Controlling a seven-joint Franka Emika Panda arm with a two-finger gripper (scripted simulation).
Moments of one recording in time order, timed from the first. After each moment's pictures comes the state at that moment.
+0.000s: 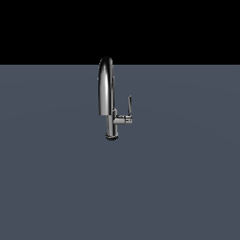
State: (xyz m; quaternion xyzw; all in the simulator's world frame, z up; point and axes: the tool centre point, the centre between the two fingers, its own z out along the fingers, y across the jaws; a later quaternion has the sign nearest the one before) arm -0.231 0.021 0.483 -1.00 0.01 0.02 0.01
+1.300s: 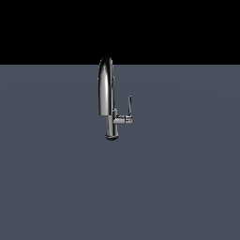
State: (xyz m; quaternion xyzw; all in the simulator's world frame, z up) arm -0.091 0.006 0.433 -0.94 0.19 0.20 0.19
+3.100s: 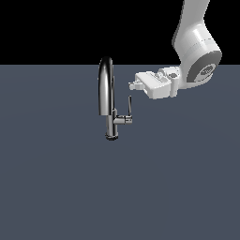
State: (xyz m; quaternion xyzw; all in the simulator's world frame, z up) arm 0.056 -0.042 0.213 -0.60 0.46 0.46 0.47
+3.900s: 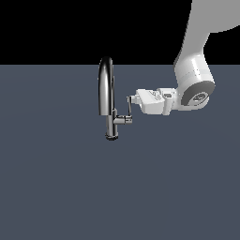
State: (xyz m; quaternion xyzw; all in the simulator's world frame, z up) arm 0.063 -0.037 0.160 -0.50 0.50 0.50 0.50
